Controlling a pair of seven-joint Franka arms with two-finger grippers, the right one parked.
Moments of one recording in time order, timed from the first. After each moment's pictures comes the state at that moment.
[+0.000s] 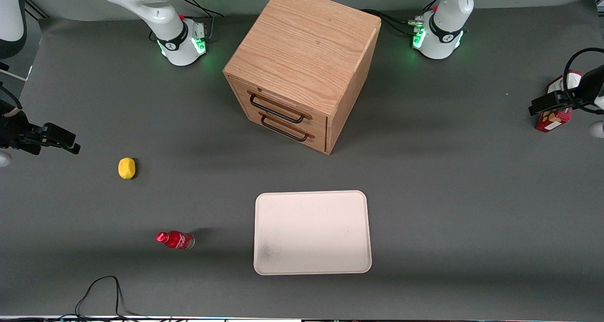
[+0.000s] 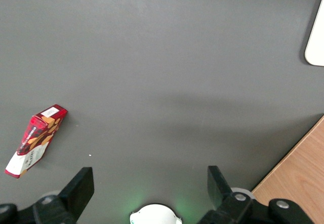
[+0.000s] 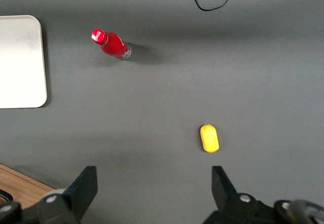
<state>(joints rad) 0.10 0.02 -0.04 -1.60 0.01 1.47 -0.08</state>
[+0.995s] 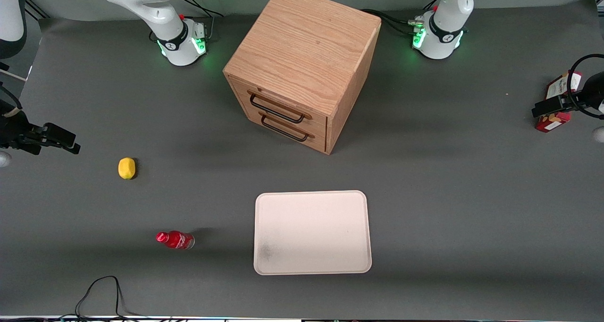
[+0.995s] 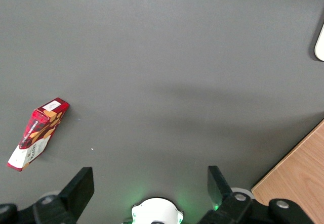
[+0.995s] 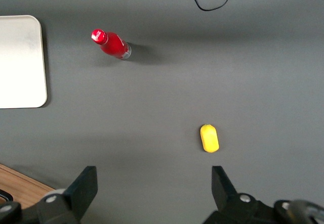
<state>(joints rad) 0.09 0.05 -0.01 -1.58 0.02 1.43 -0.08</state>
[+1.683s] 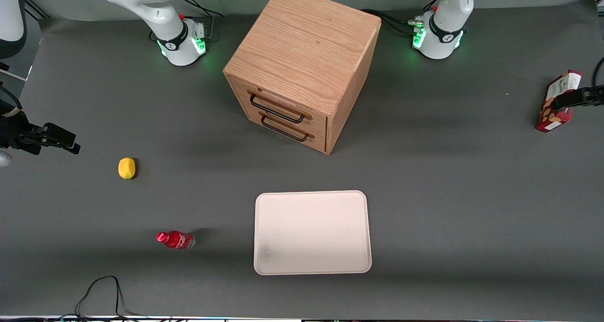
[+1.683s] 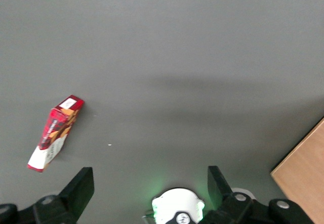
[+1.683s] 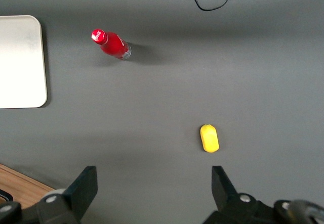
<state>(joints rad) 0.21 0.05 0.00 -1.59 0.02 1.40 0.14</state>
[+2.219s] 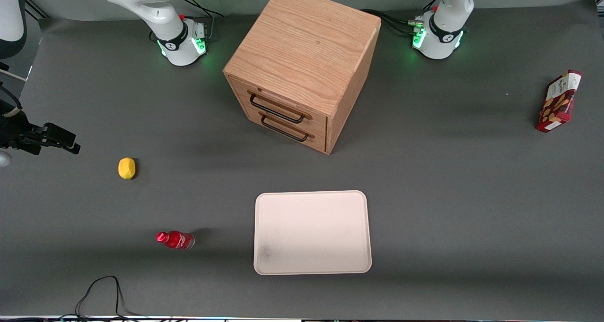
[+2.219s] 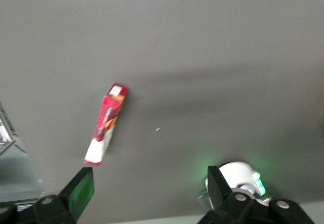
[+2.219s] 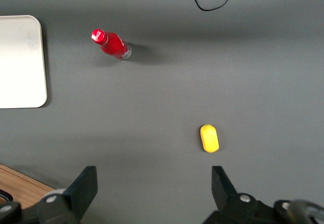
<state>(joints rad) 0.45 0.05 0.01 -1.60 0.12 1.39 0.58</state>
